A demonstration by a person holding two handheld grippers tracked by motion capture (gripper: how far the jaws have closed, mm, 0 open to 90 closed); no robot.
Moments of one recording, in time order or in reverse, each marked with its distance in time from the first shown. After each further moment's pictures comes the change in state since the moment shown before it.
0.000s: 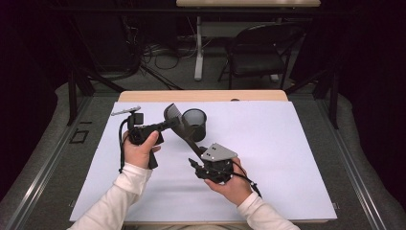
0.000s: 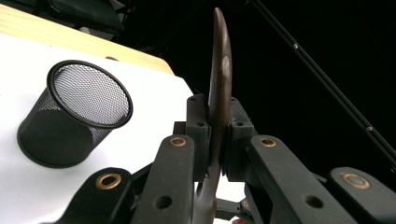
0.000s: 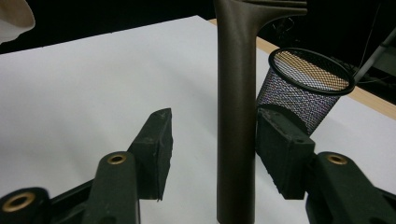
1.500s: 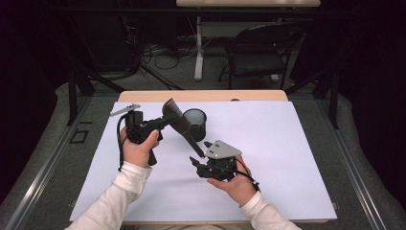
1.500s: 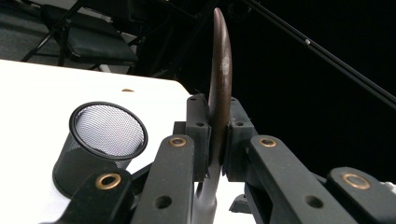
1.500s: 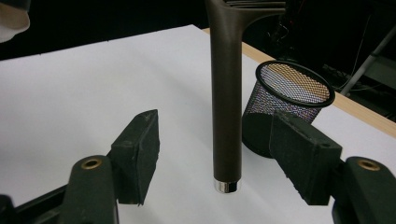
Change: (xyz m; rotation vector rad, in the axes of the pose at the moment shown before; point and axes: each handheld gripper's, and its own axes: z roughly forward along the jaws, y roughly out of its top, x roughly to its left) left arm -0.014 0.006 -0.003 -0.057 0.061 0.192; right arm -0.008 0.008 -0.009 -0.025 -0.010 -0.006
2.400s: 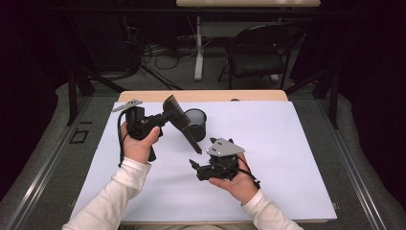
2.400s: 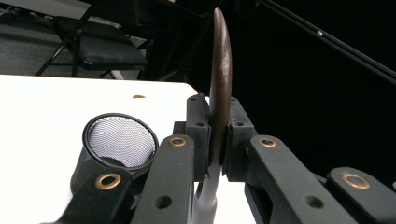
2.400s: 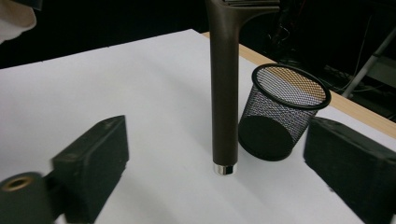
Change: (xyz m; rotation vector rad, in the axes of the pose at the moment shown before) left arm -0.003 0.009 0.005 0.008 0.047 0.066; right arm -0.006 0.001 -0.001 -0.007 0.009 0.010
